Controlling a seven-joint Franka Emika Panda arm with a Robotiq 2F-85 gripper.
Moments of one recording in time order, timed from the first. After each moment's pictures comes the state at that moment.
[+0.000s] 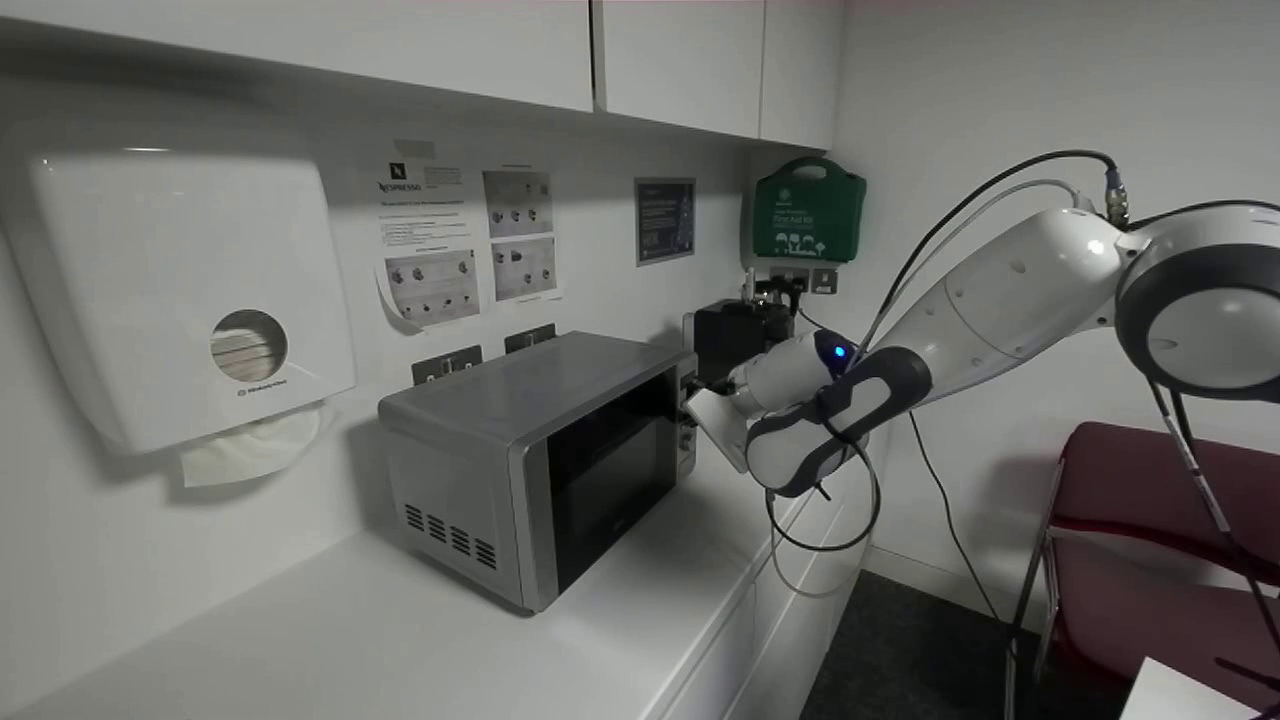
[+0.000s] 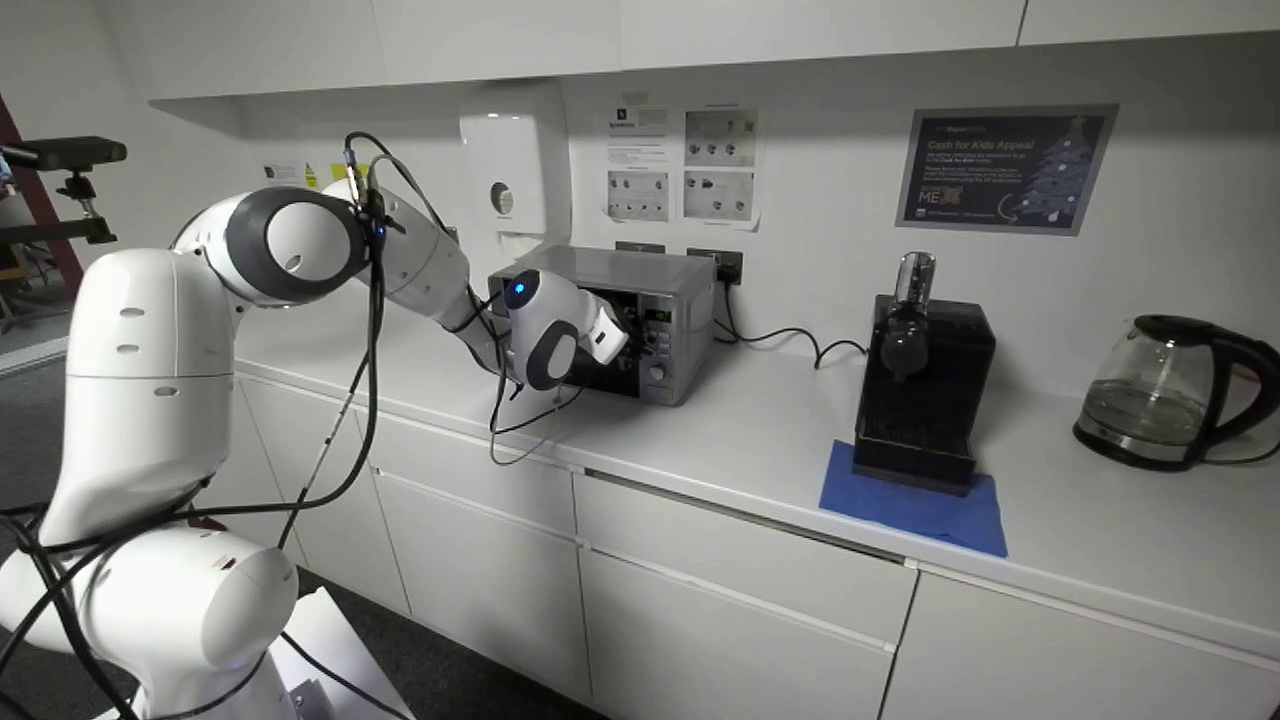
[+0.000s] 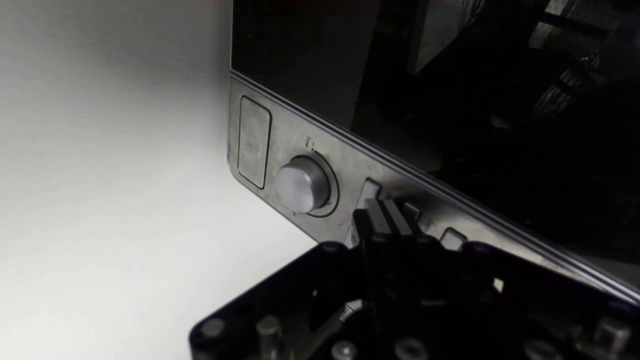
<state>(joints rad) 0.56 0.40 -0.45 -2.06 0.16 3.39 1.24</state>
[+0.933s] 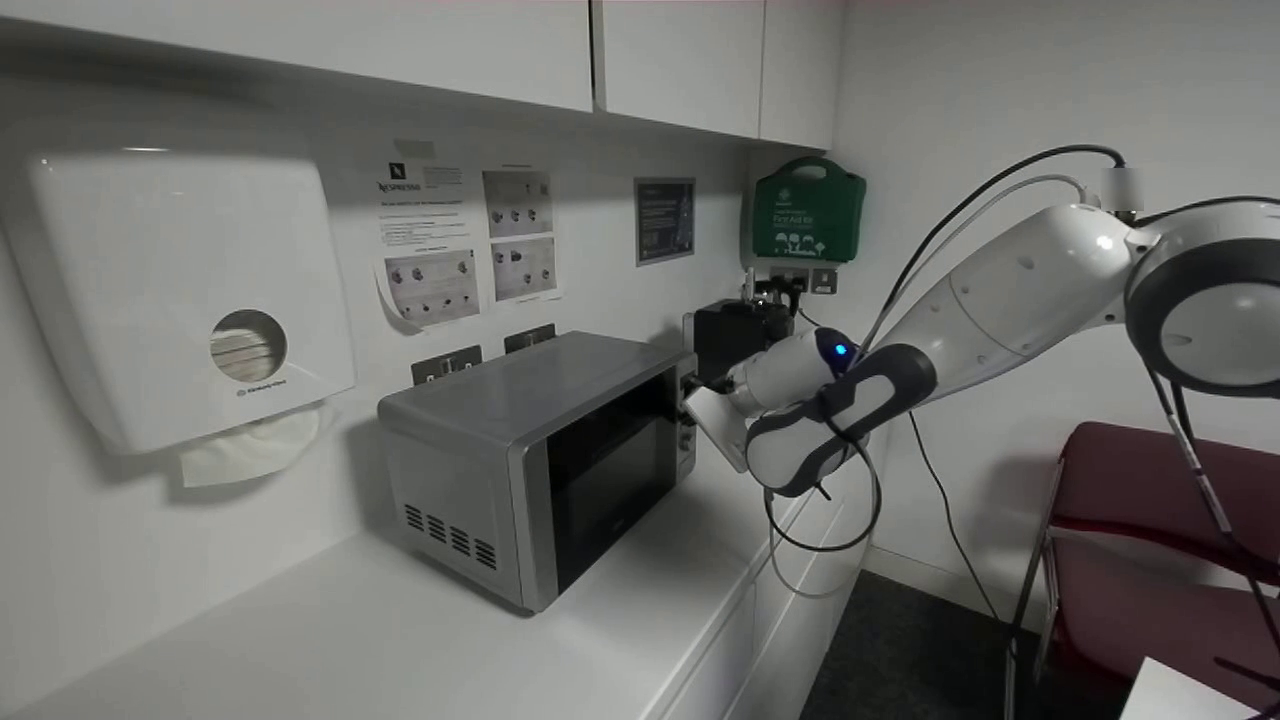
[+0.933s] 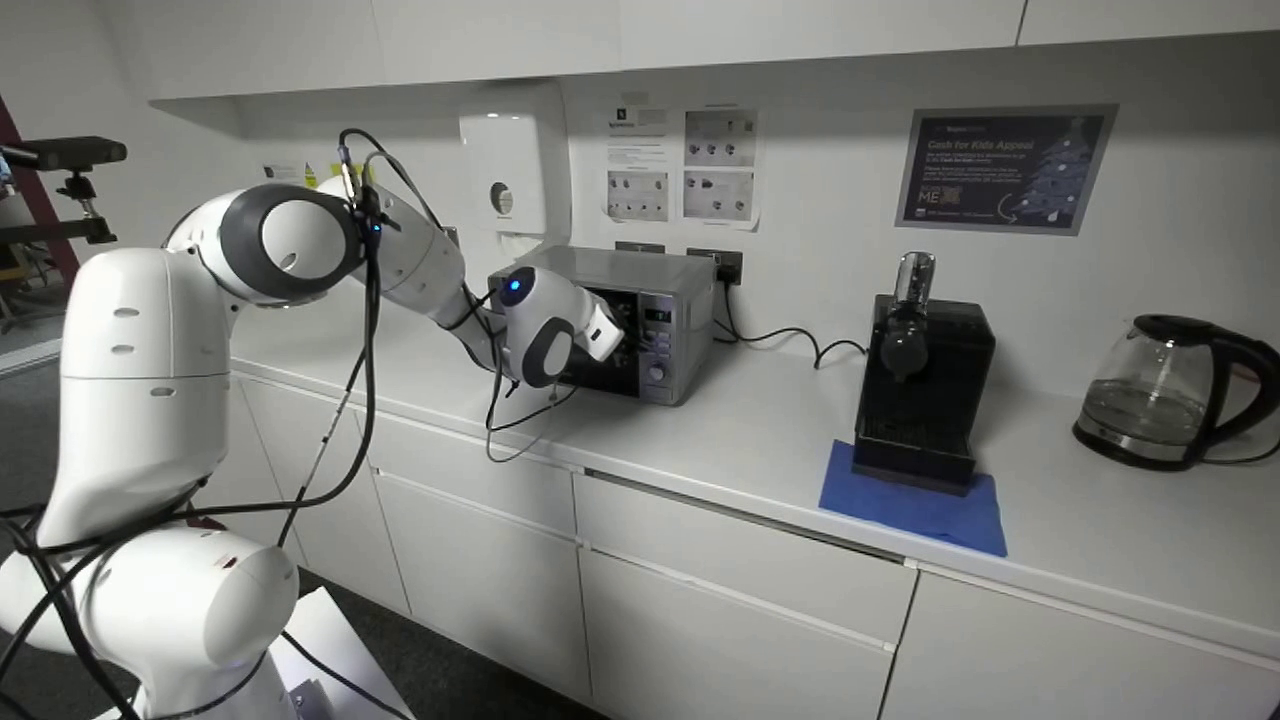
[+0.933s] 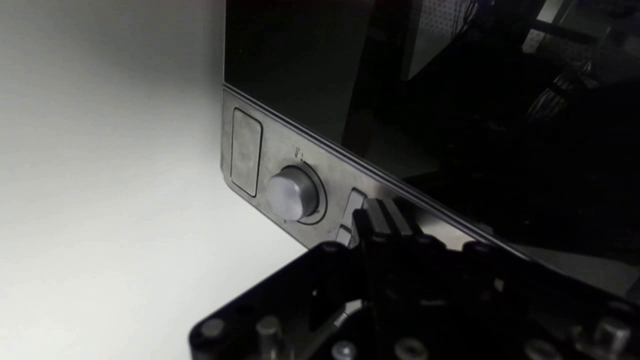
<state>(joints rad) 0.58 0.38 -0.45 -2.07 0.16 3.39 1.24</state>
